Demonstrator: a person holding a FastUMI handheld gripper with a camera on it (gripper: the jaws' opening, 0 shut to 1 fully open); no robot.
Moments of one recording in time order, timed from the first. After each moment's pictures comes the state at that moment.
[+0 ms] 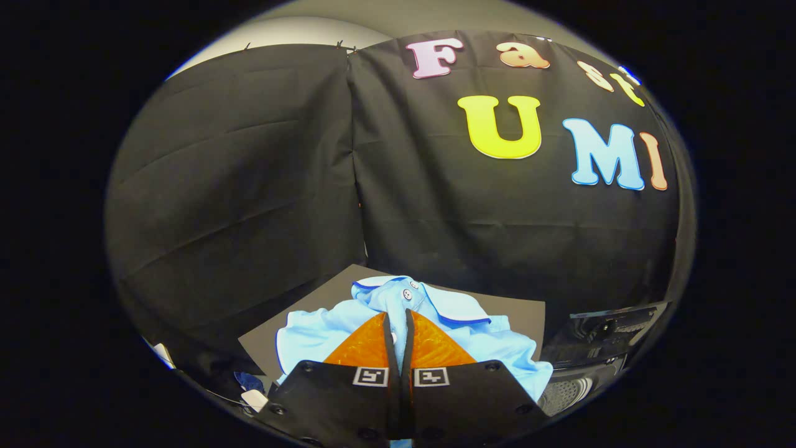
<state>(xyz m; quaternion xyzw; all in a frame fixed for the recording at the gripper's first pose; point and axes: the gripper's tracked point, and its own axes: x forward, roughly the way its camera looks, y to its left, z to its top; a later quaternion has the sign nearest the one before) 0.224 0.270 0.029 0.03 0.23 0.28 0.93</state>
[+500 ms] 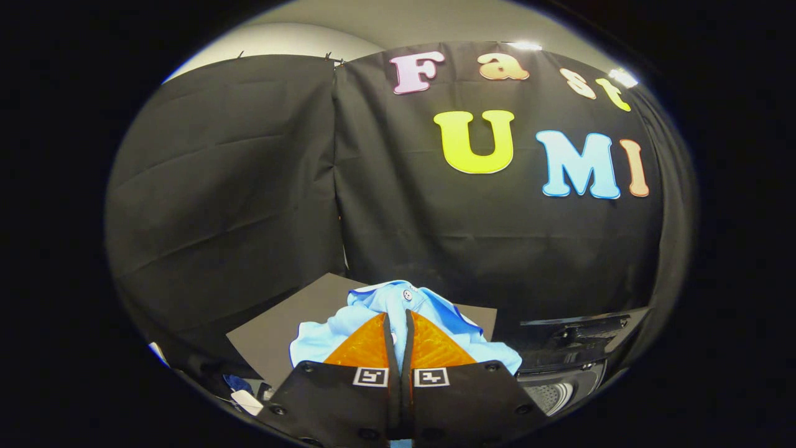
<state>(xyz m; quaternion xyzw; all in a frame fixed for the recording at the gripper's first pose) 0.225 0.203 0.045 0.03 0.21 0.25 0.95</state>
